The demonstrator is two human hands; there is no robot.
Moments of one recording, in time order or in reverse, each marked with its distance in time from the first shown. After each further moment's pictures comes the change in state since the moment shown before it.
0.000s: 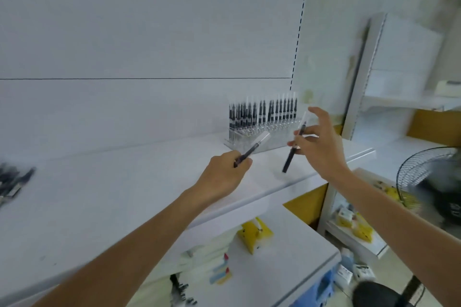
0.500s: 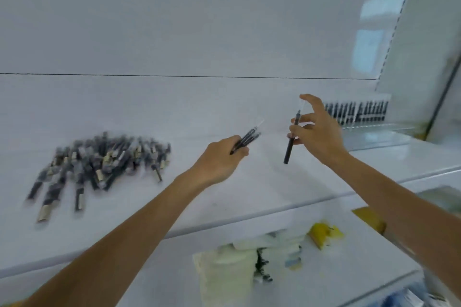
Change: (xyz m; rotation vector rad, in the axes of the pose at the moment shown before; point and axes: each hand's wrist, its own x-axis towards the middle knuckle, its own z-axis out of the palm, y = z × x) left_hand -0.112 -0.083 -0.169 0.164 0.130 -0.095; right_hand -0.062 -0.121 0.168 0.073 -0.257 -0.052
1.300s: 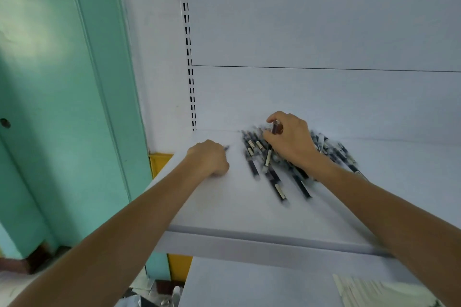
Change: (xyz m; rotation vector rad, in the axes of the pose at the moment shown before) left_hand -0.127 -0.225 -0.226 0.737 -0.045 -0.717; right_hand -0.069 -0.152 0.354 -0.175 -0.398 -0.342
